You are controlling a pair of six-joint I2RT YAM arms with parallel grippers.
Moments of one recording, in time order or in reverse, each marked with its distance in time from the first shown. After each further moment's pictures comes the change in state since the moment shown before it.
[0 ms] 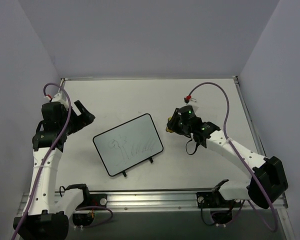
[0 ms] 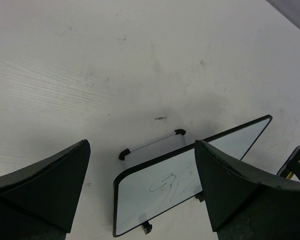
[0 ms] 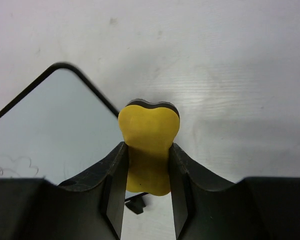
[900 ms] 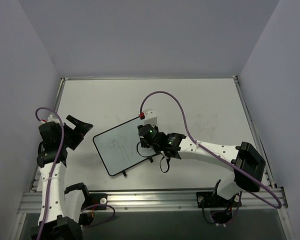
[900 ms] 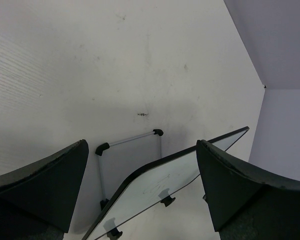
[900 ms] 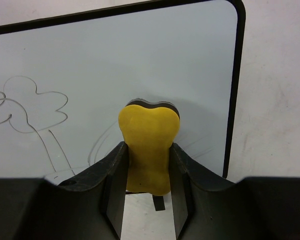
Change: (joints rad) left arm 0.216 -0.167 -0.367 0.201 0.209 -0.257; right arm 0.471 0.232 0.157 0.058 0.293 -0.241
